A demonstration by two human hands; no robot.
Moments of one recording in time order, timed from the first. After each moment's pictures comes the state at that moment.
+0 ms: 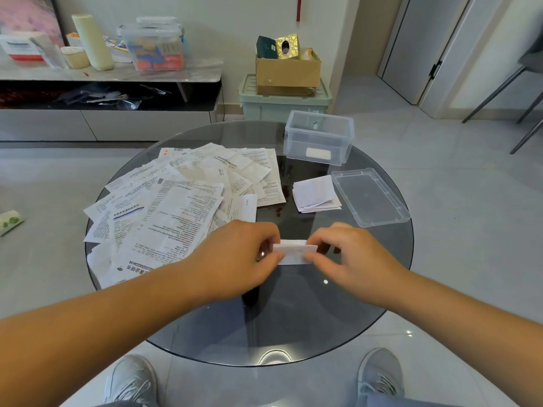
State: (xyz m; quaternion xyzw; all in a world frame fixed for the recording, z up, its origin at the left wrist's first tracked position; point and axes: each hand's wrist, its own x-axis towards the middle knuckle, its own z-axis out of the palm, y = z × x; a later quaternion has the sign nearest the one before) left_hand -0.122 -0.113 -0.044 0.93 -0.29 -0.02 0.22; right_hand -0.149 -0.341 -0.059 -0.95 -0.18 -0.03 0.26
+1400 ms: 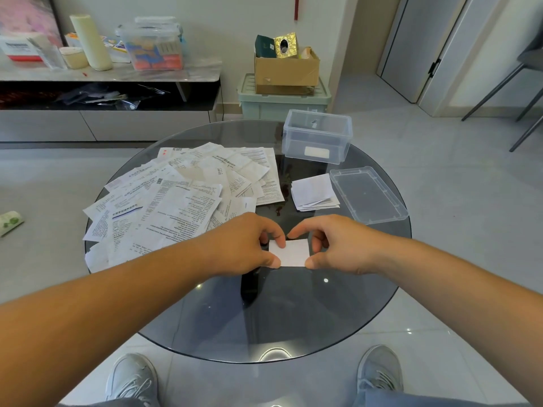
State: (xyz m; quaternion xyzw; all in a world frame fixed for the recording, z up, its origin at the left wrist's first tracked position) left_hand -0.100 -0.125 -0.038 0.91 -0.22 -0.20 0.28; right_hand -0.120 -0.334 -0.039 -0.94 -0.10 0.19 0.26
